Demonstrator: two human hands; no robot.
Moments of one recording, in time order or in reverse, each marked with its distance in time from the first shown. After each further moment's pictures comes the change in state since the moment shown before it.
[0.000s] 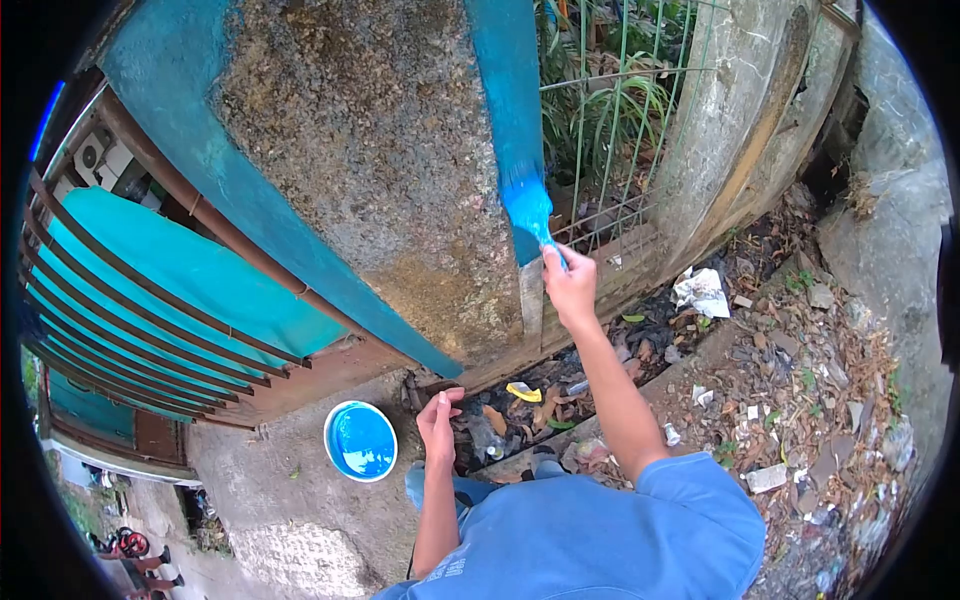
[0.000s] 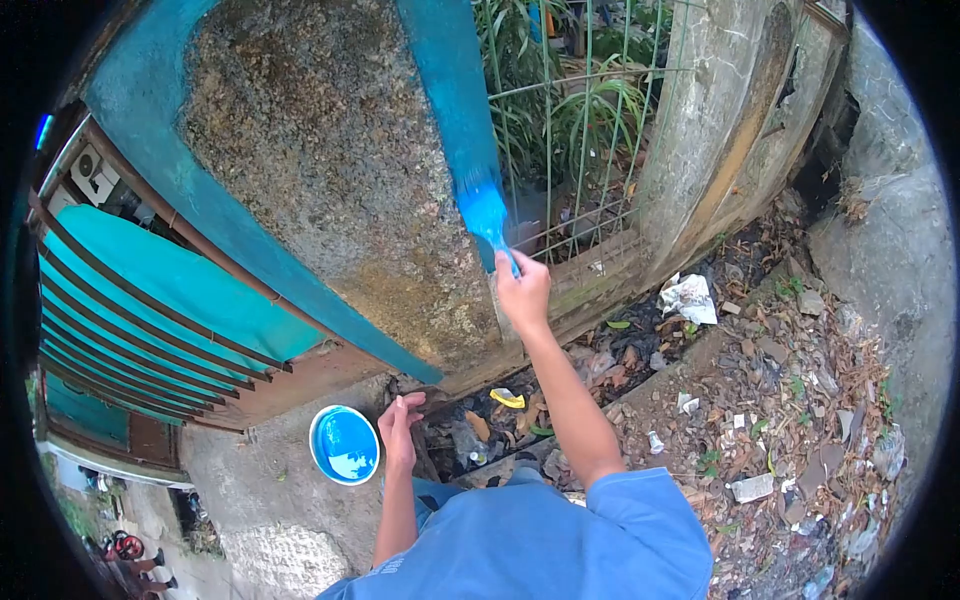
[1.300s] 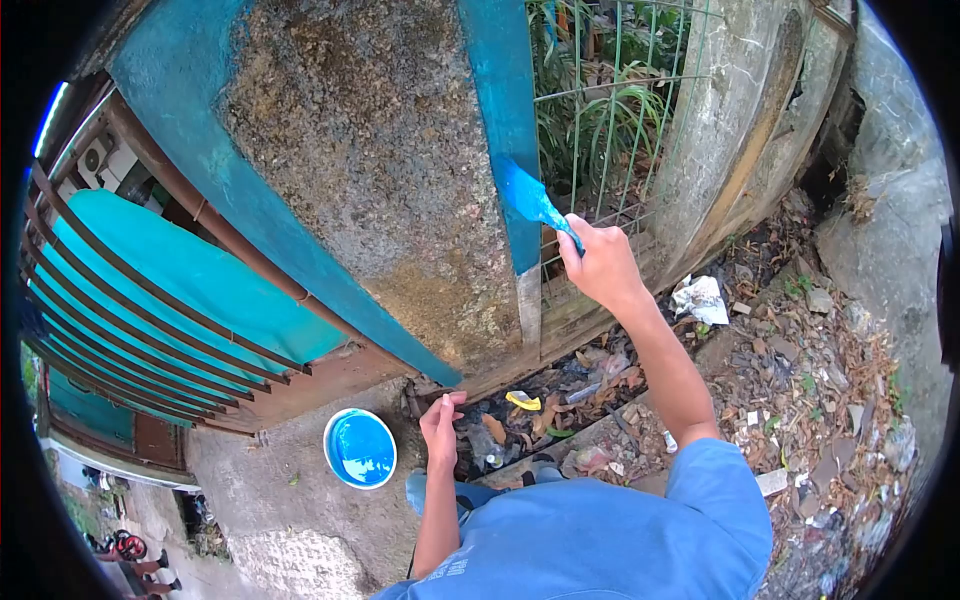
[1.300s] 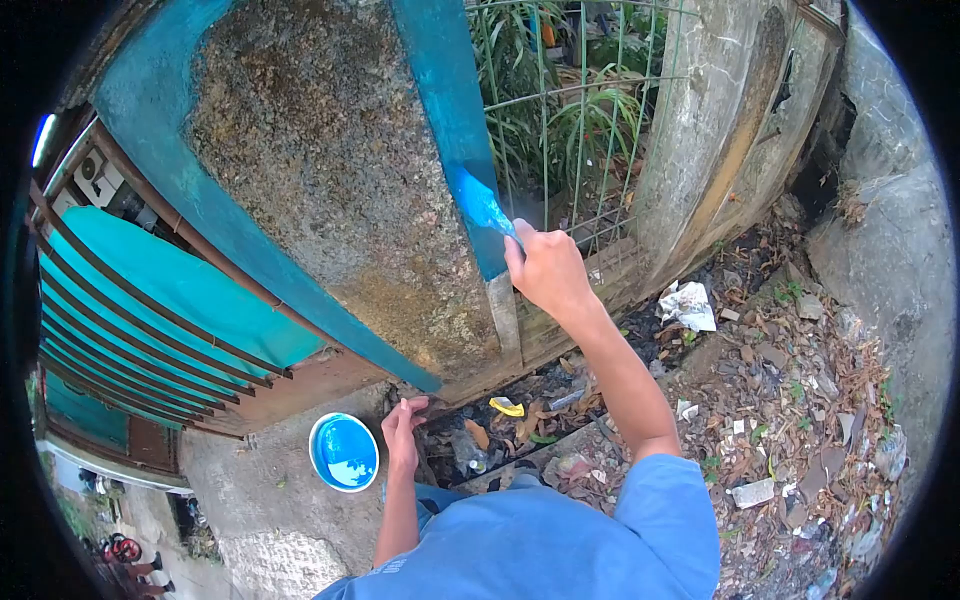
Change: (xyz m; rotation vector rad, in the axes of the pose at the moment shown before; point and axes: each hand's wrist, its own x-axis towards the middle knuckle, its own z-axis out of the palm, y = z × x) left_hand 0.001 -0.004 0.008 0.002 0.012 -0.030; right_hand 0.024 -0.120 -0.046 -0.765 -0.261 -0.593
